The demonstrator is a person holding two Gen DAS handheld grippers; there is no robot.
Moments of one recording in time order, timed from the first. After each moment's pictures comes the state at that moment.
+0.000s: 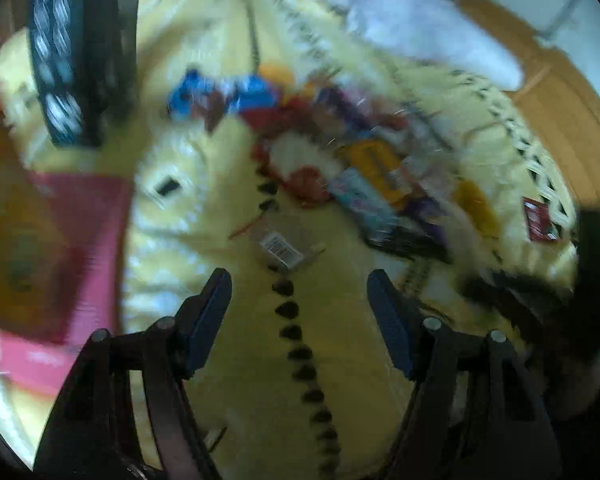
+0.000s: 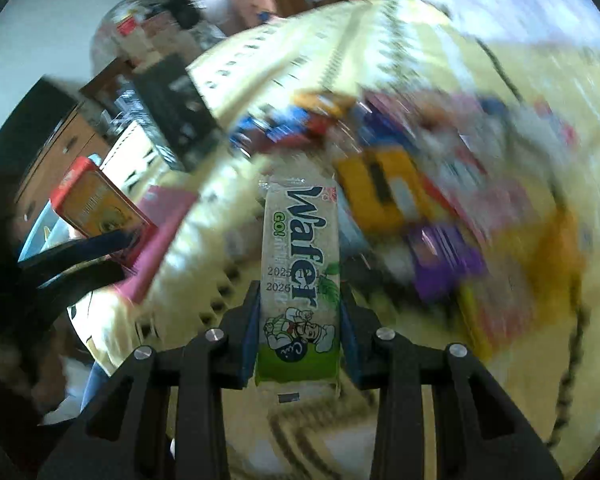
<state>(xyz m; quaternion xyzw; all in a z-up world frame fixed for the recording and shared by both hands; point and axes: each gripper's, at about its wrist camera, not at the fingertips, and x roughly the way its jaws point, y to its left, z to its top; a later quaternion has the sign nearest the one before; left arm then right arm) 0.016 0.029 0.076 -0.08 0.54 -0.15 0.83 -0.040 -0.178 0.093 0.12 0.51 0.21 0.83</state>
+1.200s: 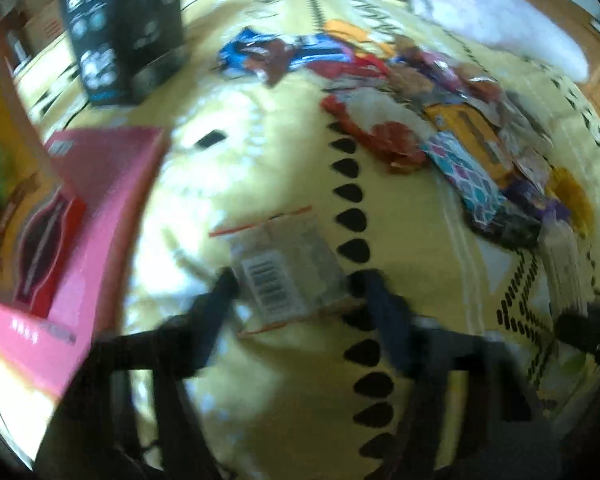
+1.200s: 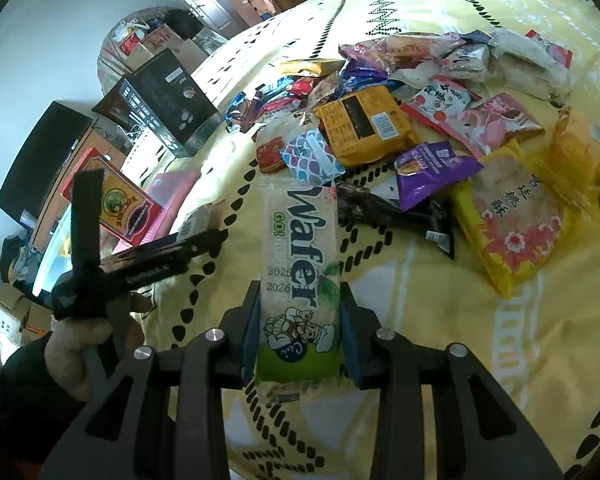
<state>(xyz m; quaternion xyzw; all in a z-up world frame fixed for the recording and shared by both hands) -0.016 0.024 0.035 -0.01 0.52 -0.04 0.85 -0.046 -0.192 0.056 0.17 0.50 0.25 0.81</state>
